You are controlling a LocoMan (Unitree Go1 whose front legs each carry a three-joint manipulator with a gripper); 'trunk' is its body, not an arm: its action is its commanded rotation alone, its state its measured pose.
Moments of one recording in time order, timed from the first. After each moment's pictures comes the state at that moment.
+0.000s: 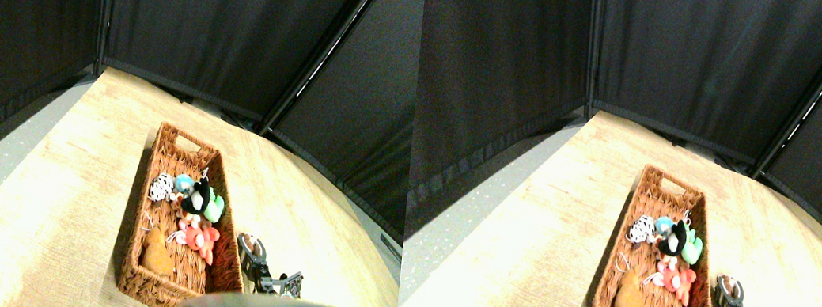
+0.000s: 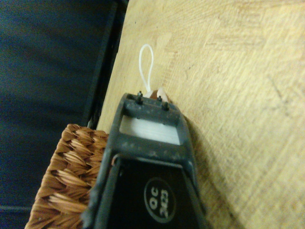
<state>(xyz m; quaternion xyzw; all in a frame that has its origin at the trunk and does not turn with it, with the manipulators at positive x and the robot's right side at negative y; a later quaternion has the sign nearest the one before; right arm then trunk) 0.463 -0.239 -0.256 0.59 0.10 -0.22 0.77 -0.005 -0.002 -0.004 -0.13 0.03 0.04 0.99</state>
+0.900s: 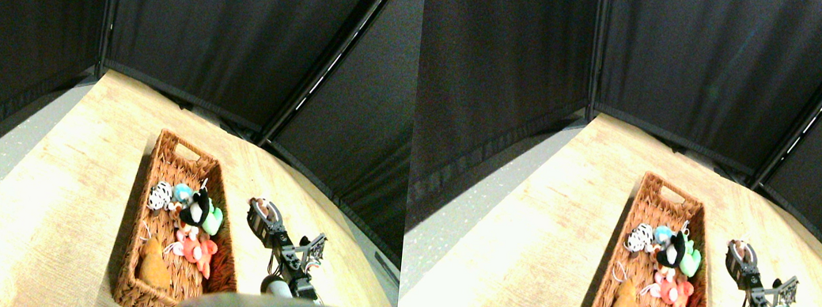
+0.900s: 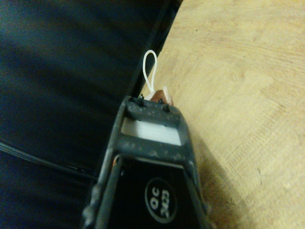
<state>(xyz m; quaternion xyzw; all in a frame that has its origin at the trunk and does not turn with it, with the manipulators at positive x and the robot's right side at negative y) 0.500 -0.214 -0.152 0.55 0.10 -0.08 0.83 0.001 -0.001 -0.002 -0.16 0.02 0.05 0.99</state>
